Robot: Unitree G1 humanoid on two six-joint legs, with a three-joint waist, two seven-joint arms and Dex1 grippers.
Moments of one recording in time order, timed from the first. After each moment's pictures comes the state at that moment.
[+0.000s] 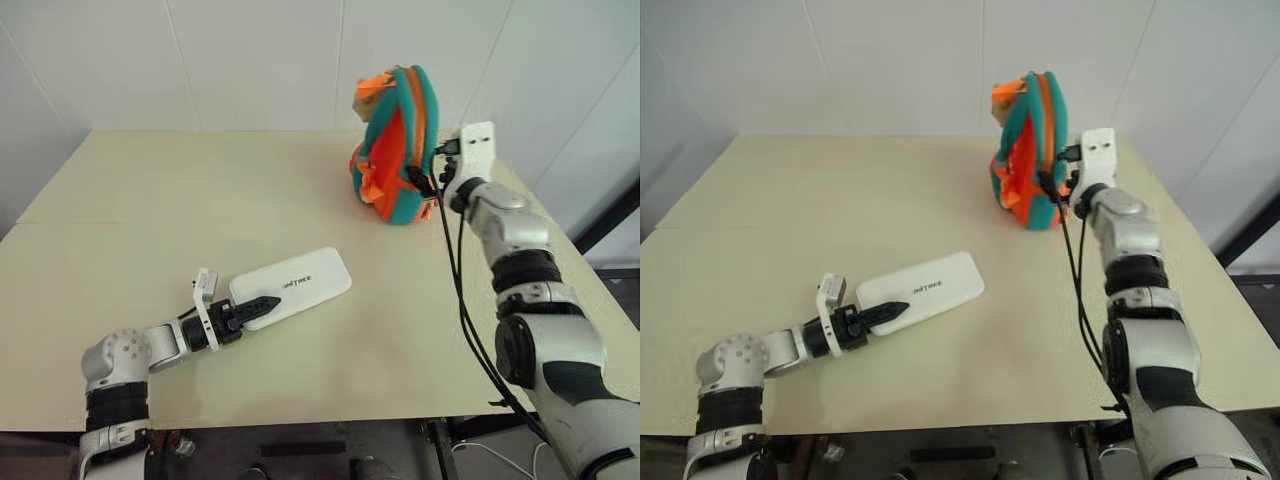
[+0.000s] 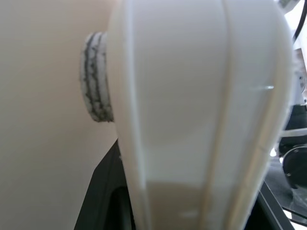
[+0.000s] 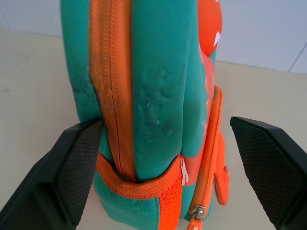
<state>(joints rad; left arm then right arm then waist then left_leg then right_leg) -0.46 0.37 0.46 0.13 -0.84 1.35 -0.66 -1.32 -0.40 -0.16 1.04 0.10 0.19 0.36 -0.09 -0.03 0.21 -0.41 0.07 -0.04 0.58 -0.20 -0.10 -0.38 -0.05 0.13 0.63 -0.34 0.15</state>
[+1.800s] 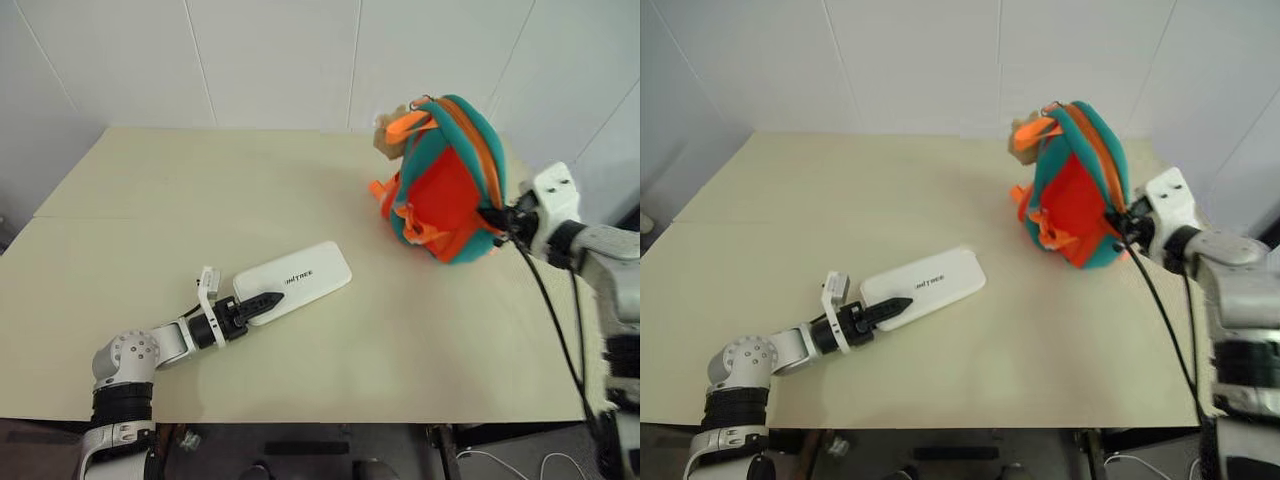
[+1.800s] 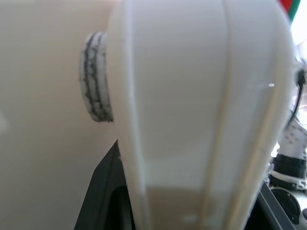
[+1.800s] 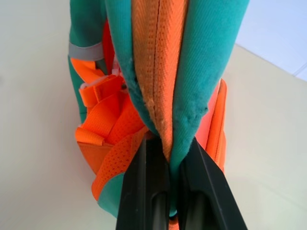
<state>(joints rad) -0.50 0.41 0.34 0.27 -0.89 1.18 -0.64 -0.60 -0.86 -0.26 0.01 0.23 0.64 0.76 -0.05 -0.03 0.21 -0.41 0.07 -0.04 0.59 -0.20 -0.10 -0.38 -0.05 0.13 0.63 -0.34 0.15</state>
